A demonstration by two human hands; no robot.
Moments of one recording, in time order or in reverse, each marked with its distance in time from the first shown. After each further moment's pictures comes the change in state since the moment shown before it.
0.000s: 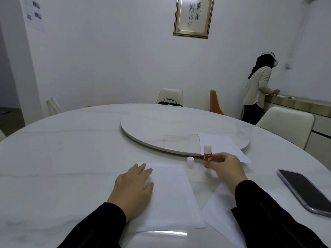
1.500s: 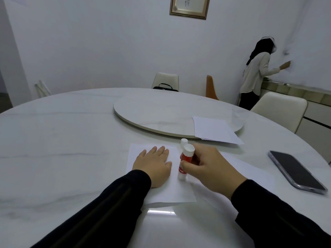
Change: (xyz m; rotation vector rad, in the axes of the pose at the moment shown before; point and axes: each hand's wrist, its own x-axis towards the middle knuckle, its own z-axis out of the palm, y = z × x) left_hand 0.040 0.038 0.040 0.184 -0.230 0.127; right_hand -0.077 -0.028 0.005 -0.350 -0.370 -0.472
